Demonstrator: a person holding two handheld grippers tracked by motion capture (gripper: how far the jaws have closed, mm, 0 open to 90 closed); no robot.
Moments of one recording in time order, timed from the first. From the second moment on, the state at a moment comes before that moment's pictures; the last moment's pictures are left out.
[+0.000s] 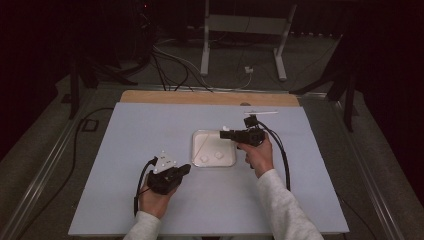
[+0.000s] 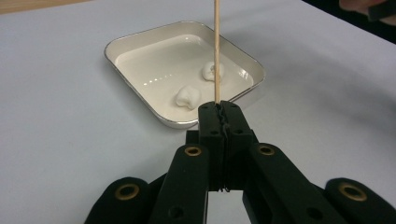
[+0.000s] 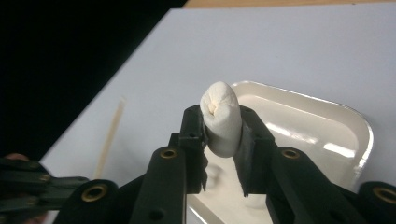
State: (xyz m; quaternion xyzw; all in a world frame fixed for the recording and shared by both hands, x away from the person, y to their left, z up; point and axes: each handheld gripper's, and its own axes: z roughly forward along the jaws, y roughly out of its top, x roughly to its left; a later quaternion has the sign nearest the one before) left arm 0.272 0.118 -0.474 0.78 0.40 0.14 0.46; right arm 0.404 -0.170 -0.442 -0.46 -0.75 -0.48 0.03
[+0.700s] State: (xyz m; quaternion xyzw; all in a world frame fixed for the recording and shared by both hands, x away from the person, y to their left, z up) left arm 0.276 0.117 -0.471 0.77 0.41 0.14 0.46; right arm 0.406 -0.157 -0.481 -0.47 -0.78 -0.41 0.00
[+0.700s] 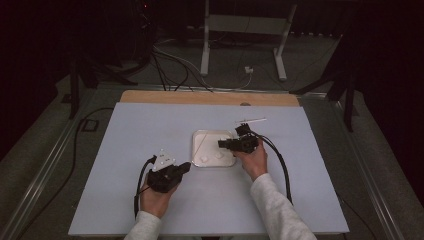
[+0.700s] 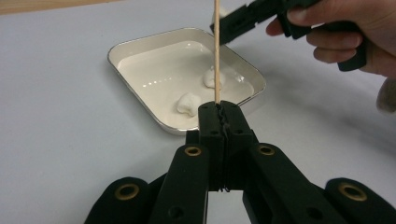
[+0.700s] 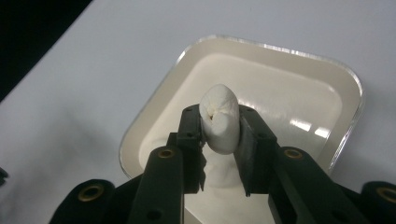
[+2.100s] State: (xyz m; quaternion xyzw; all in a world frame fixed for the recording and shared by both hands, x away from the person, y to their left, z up) left arm 0.315 0.086 -0.461 0.74 0.45 0.13 0.48; right arm 0.368 -0.170 -0.461 -0.43 -0.77 -0.46 -0.06
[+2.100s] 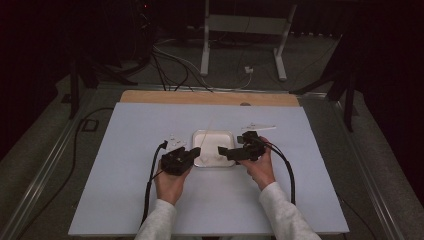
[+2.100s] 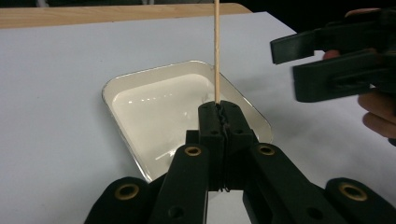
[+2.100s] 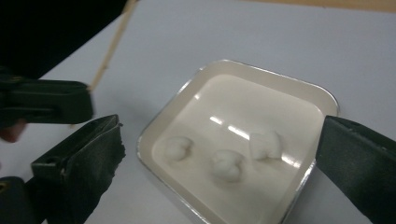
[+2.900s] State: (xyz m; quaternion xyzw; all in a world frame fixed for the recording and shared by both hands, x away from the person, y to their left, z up) left arm 0.338 0.067 -0.471 0.73 0.48 0.12 0.47; right arm 0.328 -0.200 -0.449 -0.38 -0.76 -0.52 -0.11
